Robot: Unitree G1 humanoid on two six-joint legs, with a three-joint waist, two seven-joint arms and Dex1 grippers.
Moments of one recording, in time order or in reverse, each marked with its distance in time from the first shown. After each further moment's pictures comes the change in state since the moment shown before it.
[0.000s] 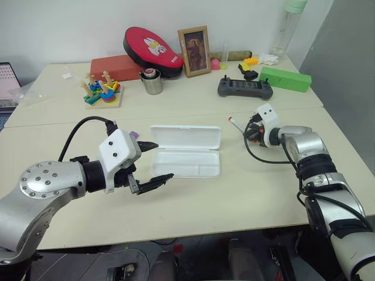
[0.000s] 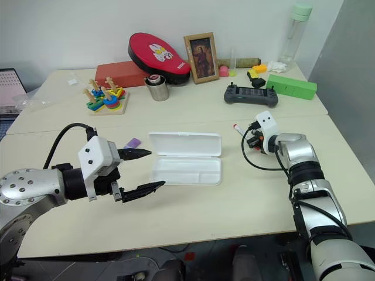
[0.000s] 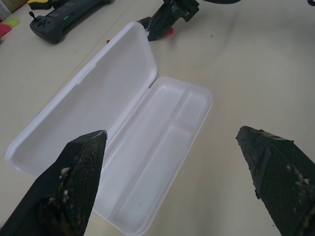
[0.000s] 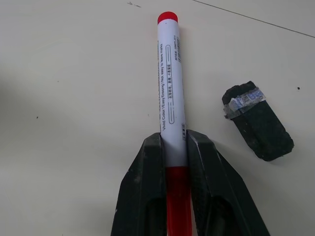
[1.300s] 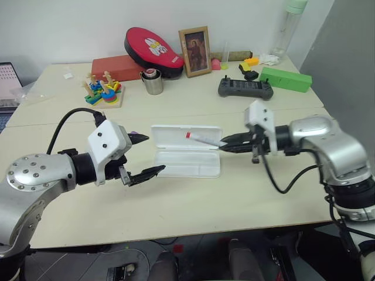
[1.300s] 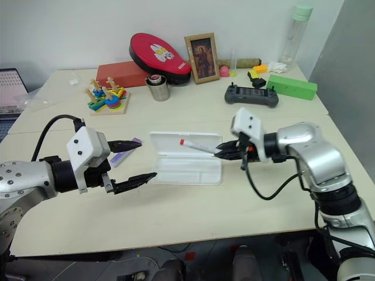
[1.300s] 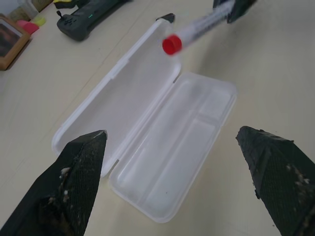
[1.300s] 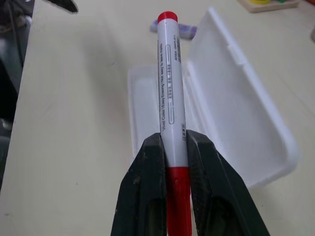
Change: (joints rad) left arm -0.032 0.029 0.046 0.066 0.026 -0.006 -0.026; right arm 0.216 -0.210 0.199 -0.968 0.263 0.134 0.390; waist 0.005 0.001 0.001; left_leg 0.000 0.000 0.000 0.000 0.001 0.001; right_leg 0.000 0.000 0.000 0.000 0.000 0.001
